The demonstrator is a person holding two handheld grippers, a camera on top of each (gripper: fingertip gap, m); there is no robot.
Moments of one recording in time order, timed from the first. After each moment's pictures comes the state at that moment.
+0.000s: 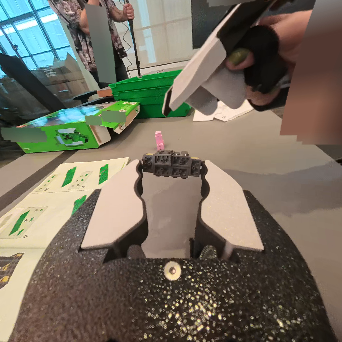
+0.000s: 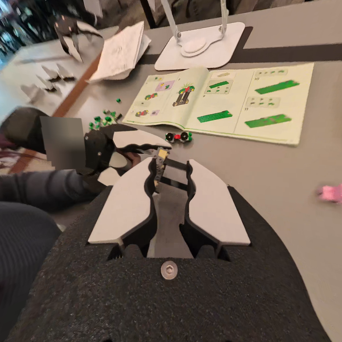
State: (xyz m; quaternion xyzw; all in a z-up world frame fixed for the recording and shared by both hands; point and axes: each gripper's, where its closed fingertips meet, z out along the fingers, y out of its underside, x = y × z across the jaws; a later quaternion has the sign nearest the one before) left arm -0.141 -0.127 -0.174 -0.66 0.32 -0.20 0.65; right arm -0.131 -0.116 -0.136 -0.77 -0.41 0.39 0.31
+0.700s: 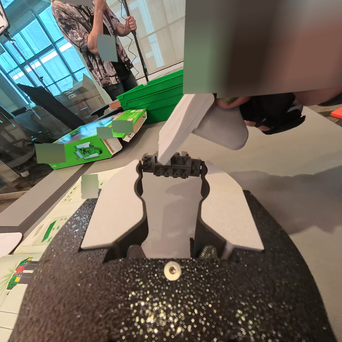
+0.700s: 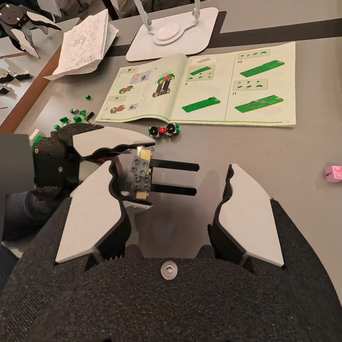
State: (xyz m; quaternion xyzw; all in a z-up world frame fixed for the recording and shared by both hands) left arm -0.137 -0.134 -0.172 -0.63 0.35 -0.13 0.68; right arm -0.143 -0.115 -0.174 -0.80 -0.37 0.33 0.34
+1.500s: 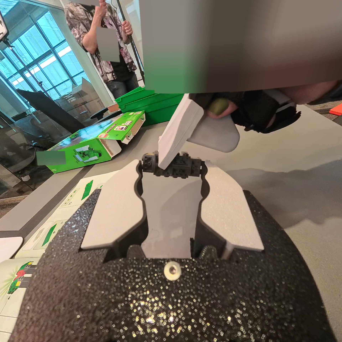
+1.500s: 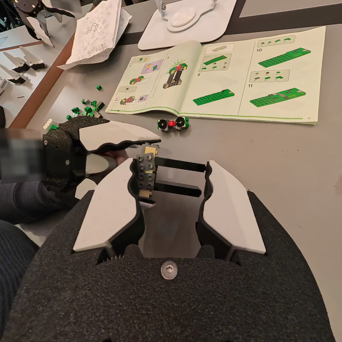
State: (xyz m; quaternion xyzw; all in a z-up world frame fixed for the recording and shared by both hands) left arm -0.134 -0.136 -0.171 -0.63 0.36 -0.13 0.68; right arm -0.145 -0.123 -0.177 -0.80 -0.39 0.35 0.31
